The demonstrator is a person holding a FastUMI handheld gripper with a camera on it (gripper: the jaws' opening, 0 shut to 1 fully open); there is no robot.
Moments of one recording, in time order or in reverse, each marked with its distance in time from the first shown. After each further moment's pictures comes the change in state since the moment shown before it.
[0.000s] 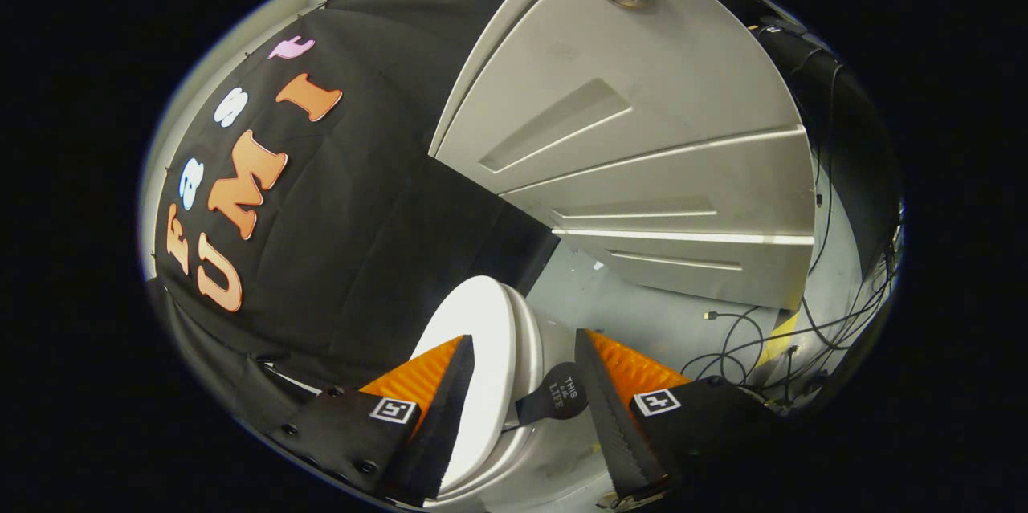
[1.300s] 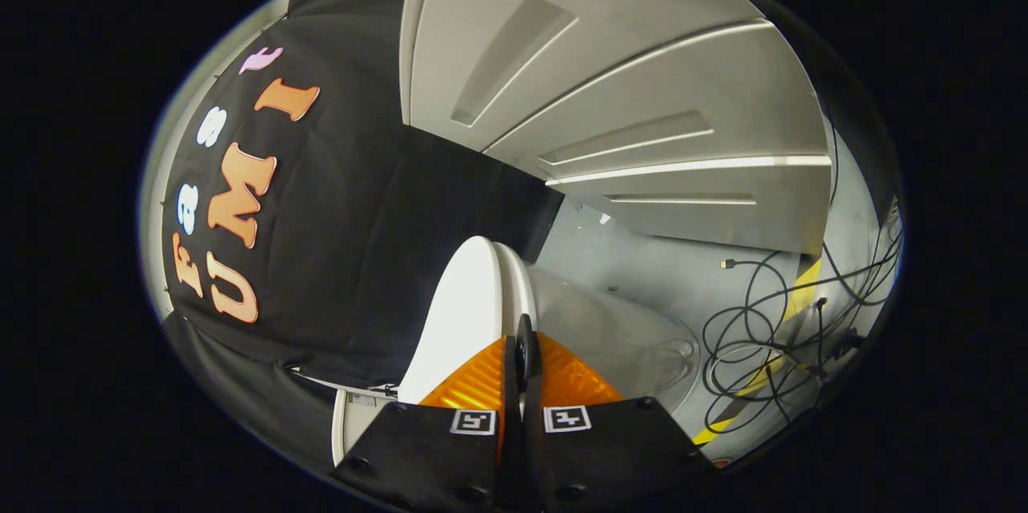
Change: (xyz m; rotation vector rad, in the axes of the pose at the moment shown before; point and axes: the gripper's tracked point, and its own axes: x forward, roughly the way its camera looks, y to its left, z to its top) arm 0.013 -0.011 -0.036 0.096 0.134 0.037
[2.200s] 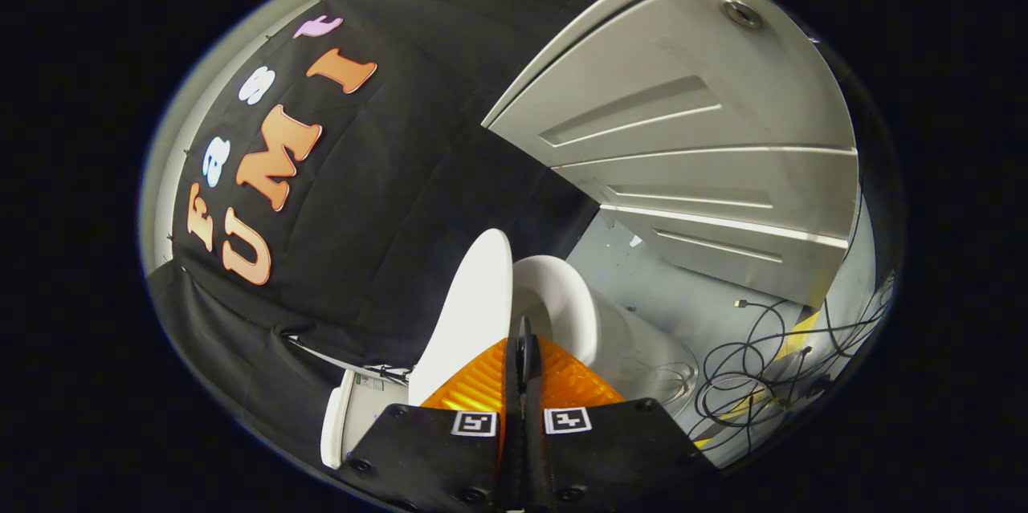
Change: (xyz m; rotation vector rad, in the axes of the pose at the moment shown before) arm -0.011 0.069 0.033 -0.189 -0.119 0.062
